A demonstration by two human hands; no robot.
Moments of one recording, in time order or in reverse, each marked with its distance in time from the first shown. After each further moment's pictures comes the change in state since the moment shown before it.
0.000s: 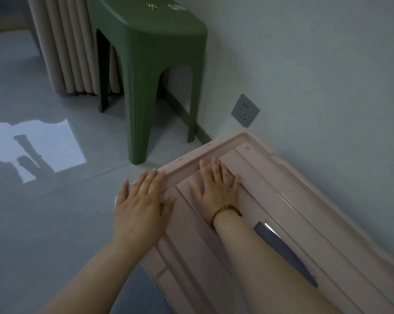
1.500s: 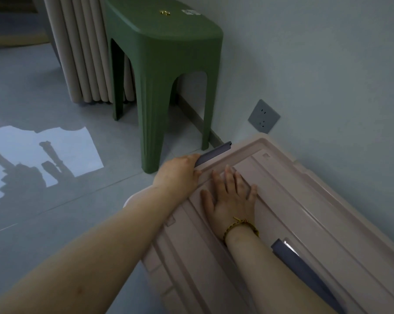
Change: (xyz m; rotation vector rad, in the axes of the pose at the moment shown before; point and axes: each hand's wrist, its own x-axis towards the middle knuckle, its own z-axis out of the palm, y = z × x) left_hand 0.125 0.012 0.003 -0.120 -0.086 0.105; right_hand 0.032 -0.011 0.009 0.010 0.079 0.019
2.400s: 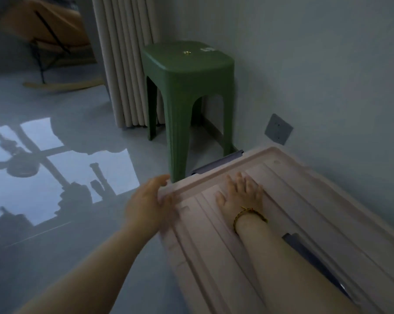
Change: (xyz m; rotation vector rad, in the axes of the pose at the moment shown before) left_hand -0.095 -0.004 -0.006 -0.190 0.256 -0.298; right_hand -0.001 0.029 -0.008 0.040 -0.109 -0.017
